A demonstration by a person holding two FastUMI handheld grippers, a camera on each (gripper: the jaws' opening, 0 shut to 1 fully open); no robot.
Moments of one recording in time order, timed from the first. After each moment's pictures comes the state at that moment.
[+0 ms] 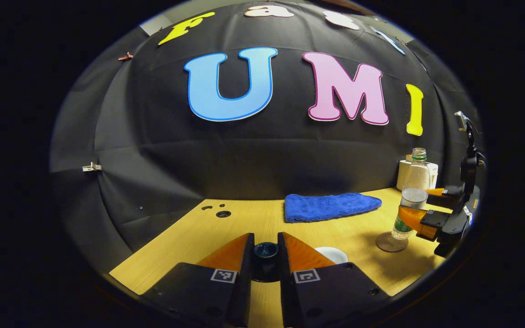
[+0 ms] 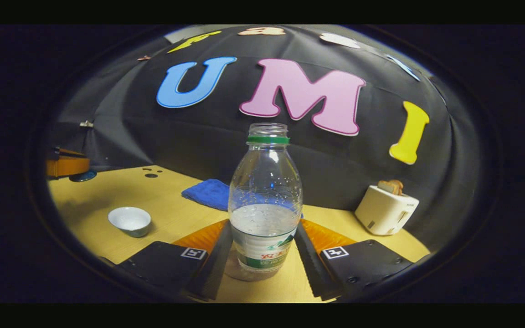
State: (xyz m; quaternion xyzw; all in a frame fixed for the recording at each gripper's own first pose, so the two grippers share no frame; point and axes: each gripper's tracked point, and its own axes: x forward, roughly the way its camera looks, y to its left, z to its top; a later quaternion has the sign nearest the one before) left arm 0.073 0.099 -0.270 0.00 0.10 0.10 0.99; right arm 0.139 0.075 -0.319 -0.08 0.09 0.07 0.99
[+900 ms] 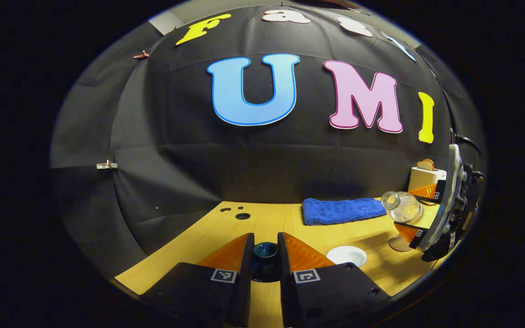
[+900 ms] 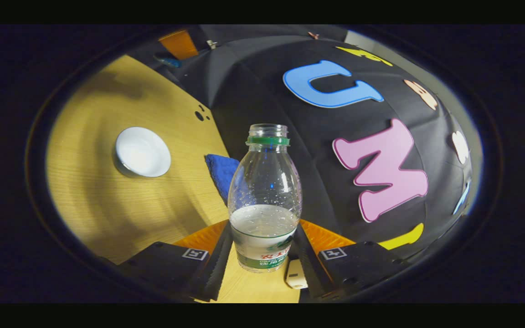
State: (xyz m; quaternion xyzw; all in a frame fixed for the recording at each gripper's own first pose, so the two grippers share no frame) left arm 0.050 0.142 -0.264 -0.01 0.09 0.13 0.99; right arm 0.144 0.142 -0.323 -0.50 0.02 0.14 0.86
